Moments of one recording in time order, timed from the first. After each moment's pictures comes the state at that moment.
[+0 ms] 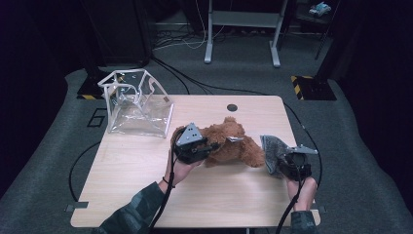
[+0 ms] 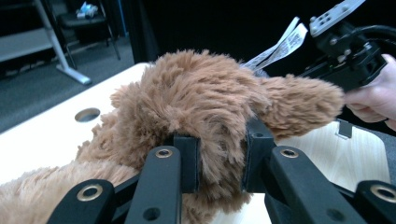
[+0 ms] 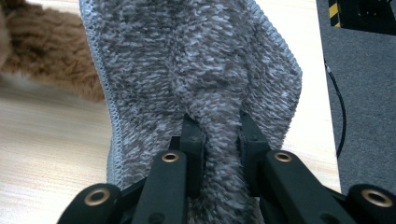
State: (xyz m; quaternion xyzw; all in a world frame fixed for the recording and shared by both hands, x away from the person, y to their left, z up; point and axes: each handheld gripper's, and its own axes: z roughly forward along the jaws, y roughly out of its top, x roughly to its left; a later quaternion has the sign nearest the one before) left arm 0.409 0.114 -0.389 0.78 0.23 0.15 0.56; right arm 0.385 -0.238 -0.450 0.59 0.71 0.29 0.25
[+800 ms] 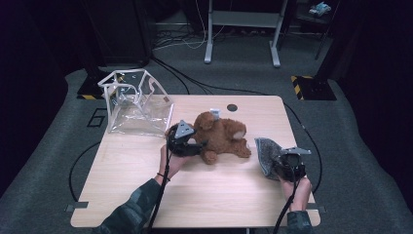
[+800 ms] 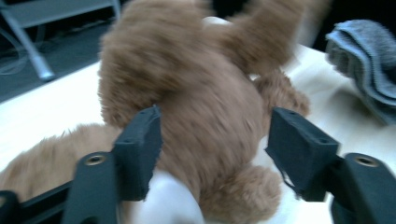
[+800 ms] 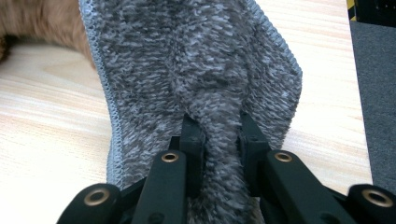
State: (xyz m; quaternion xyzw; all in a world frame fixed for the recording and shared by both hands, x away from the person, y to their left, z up) left arm 0.451 0.142 -0.432 0.79 0.32 0.22 0.48; right arm 0.389 -0.228 -0.461 0.59 0.72 0.29 0.24
